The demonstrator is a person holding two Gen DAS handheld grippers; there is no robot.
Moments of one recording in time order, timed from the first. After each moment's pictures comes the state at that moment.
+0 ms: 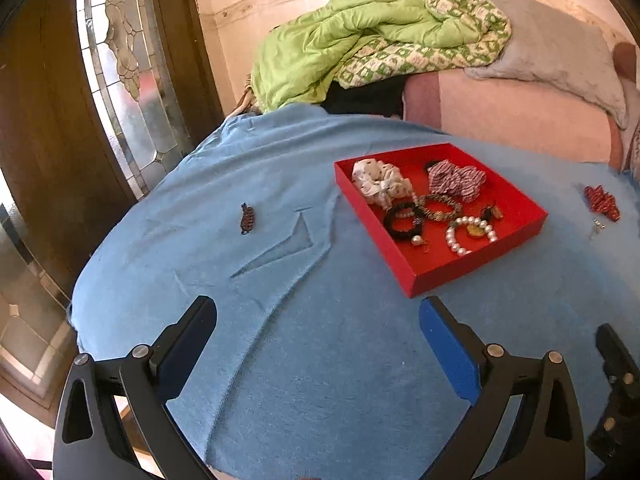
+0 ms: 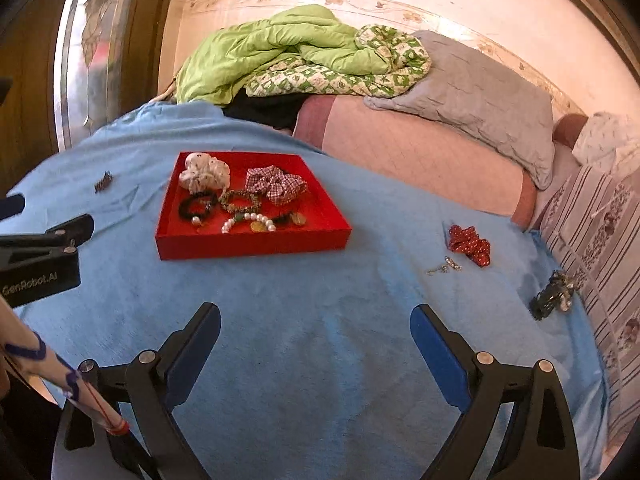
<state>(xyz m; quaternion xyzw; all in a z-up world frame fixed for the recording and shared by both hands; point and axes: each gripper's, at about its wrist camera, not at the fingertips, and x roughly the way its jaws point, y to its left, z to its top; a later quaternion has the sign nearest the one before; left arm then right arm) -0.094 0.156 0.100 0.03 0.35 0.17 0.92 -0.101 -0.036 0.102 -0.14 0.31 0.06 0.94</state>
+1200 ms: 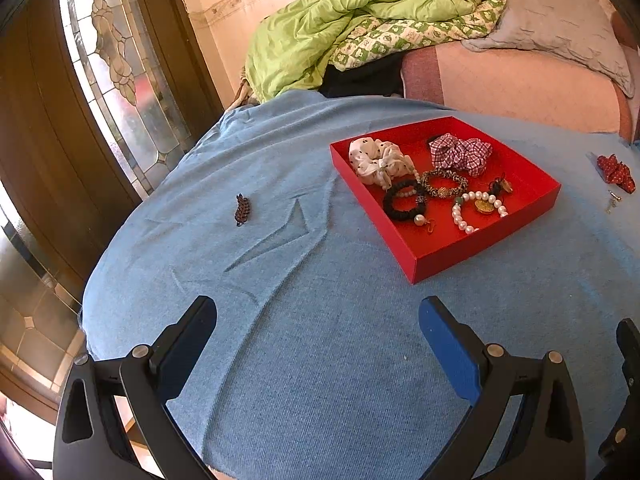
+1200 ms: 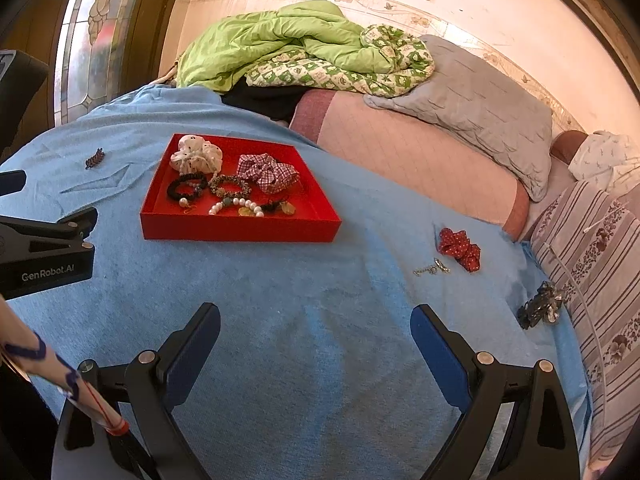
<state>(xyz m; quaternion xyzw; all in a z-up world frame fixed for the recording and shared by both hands) -0.081 0.144 0.085 0.07 0.37 0.18 0.91 -0.098 -0.036 0.090 -0.17 0.32 0.05 0.93</state>
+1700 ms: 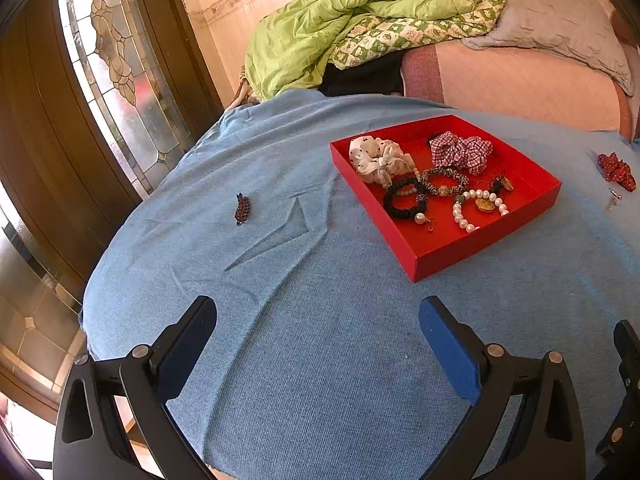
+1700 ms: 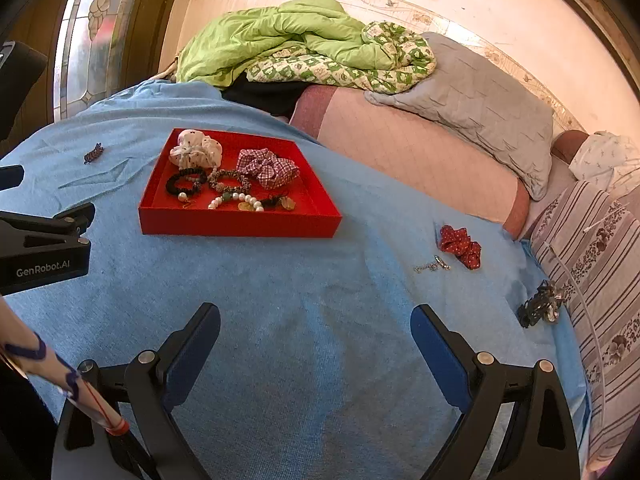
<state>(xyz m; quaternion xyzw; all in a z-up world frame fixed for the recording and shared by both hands) -0.081 0.145 0.085 0.07 0.37 0.18 0.91 -0.097 -0.038 0.088 -0.17 0.32 0.05 0.93</state>
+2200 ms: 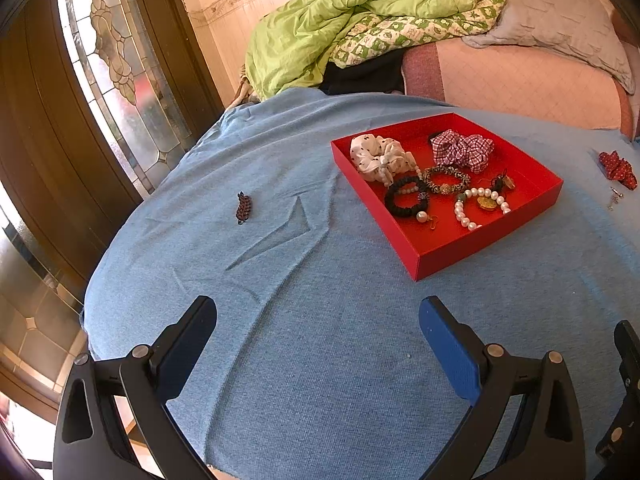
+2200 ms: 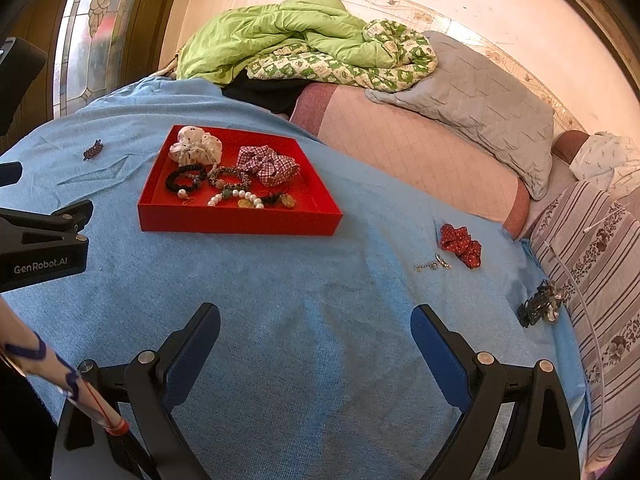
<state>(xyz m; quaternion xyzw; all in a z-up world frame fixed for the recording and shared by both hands) -0.082 0.146 0.084 0.07 0.38 0.18 0.91 -0.095 -0.038 0.087 -0.17 0.32 0.05 0.93</state>
